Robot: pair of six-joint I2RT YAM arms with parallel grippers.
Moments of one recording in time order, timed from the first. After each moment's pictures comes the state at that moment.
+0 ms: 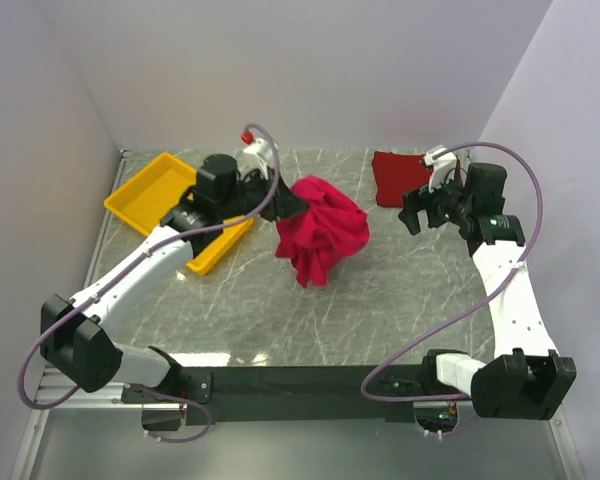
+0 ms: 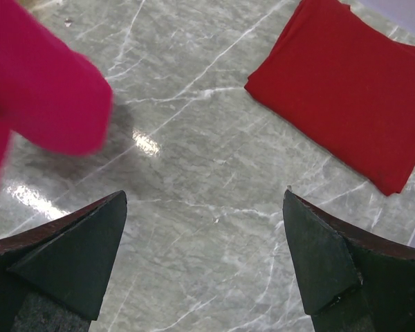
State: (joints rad) left arm -0.54 1.35 1.24 -0.08 0.52 -0.52; right arm -0.07 1.16 1.16 -0.59 -0.46 -0.40
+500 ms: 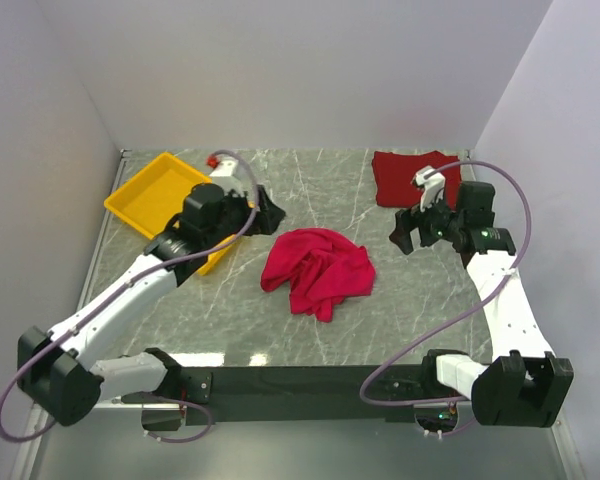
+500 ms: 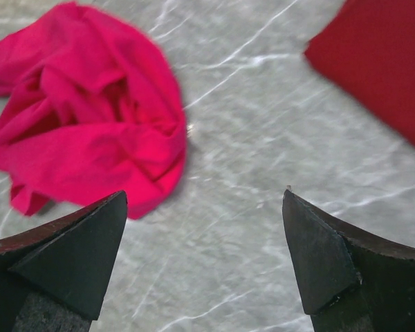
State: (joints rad) left arm -0.58 1.19 1.02 -0.16 0.03 -0.48; right arm -0.06 1.12 1.01 -0.59 -0.54 -0.40
